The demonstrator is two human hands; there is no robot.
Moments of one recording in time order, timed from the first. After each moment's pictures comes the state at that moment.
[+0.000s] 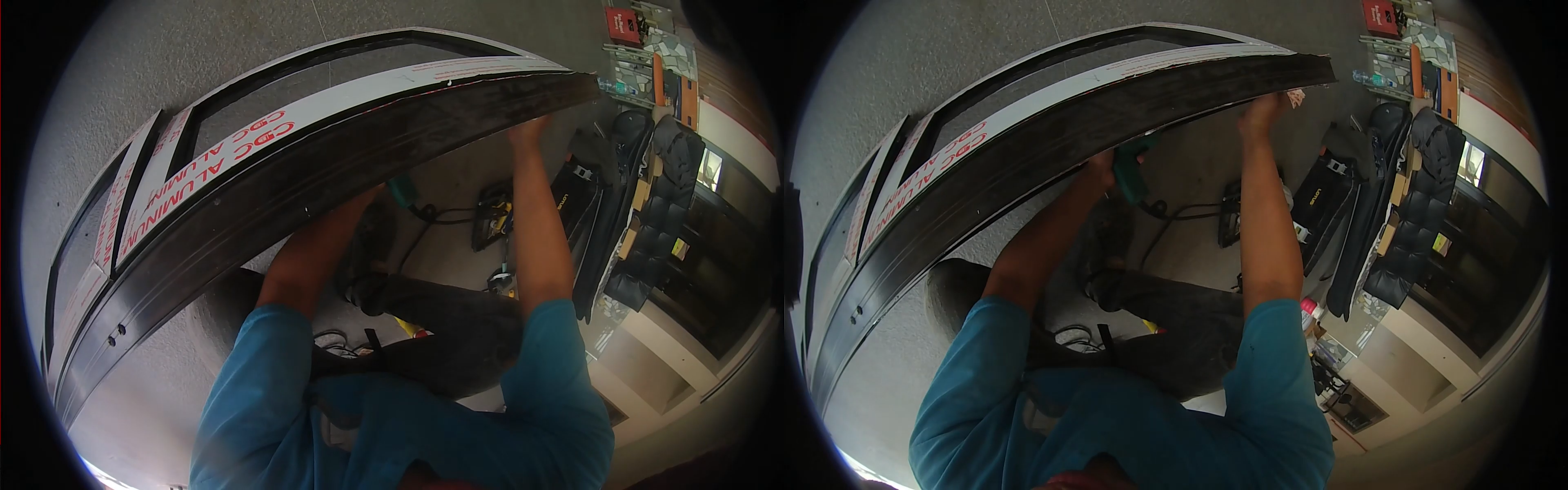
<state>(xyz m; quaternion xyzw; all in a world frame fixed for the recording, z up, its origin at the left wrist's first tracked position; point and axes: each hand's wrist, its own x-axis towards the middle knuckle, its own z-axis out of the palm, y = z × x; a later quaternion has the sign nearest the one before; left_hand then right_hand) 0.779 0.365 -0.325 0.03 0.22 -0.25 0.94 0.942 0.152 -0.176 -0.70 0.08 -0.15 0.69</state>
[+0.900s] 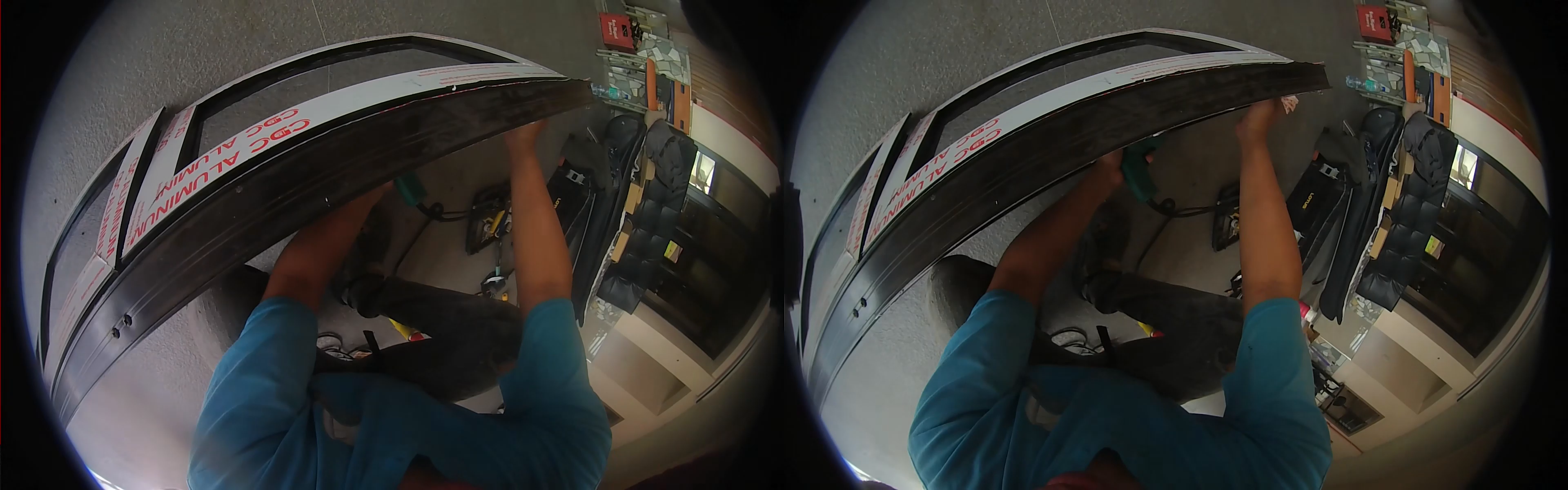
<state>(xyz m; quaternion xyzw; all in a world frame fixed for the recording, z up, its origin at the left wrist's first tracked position) 0.791 0.354 -0.305 -0.02 0.21 -0.24 0.95 0.946 0.146 -0.176 -0.70 0.04 -0.13 0.70</state>
